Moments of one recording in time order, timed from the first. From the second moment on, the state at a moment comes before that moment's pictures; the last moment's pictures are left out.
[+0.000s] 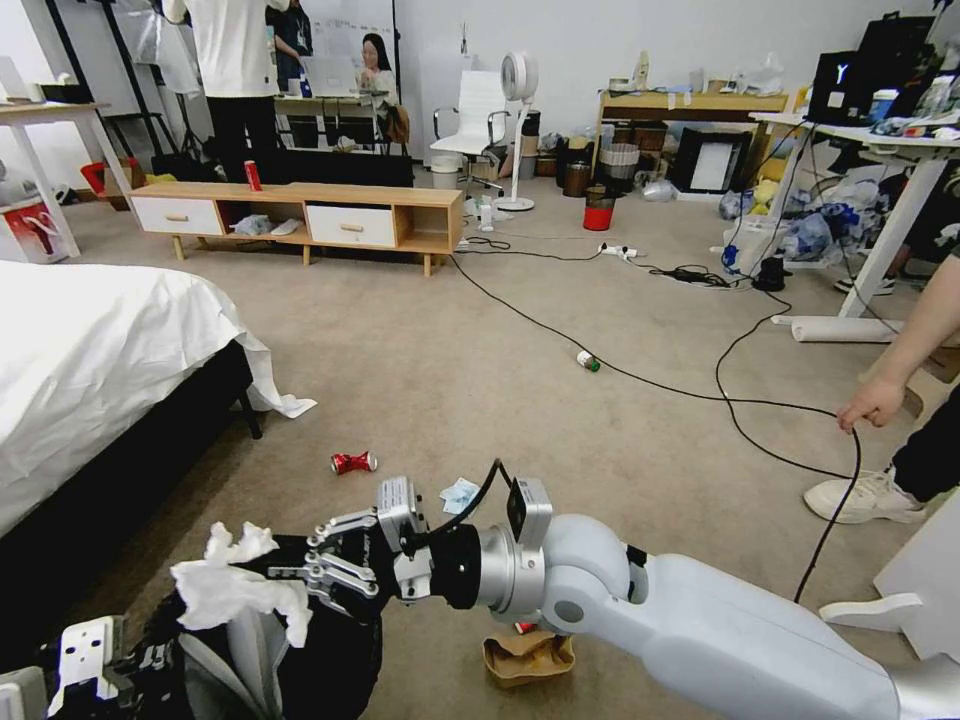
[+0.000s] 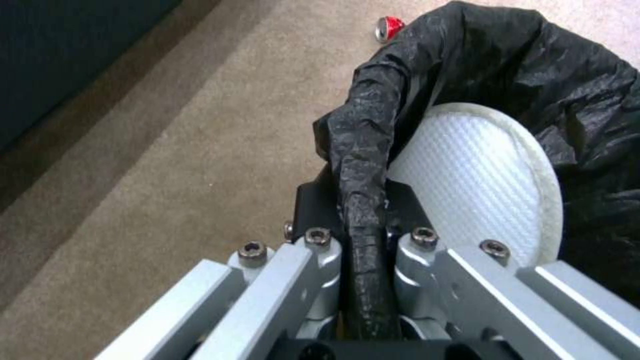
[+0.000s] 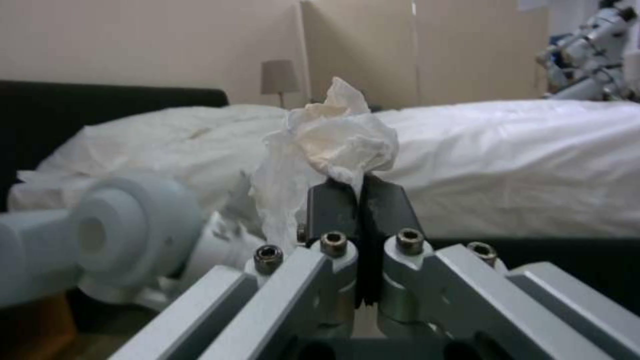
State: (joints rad) left arm 1.91 -1.19 -1.01 -2.50 -0.87 0.74 -0.41; right arm -0.41 0.96 -0.60 1.99 1.07 0.00 -0.48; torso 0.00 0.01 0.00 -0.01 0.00
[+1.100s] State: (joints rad) left arm 1.94 -1.18 -0.99 -2.50 -0.95 0.74 -0.44; right arm -0.48 0.97 -0.64 1.90 0.95 -0.04 -0.41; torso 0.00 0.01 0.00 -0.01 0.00
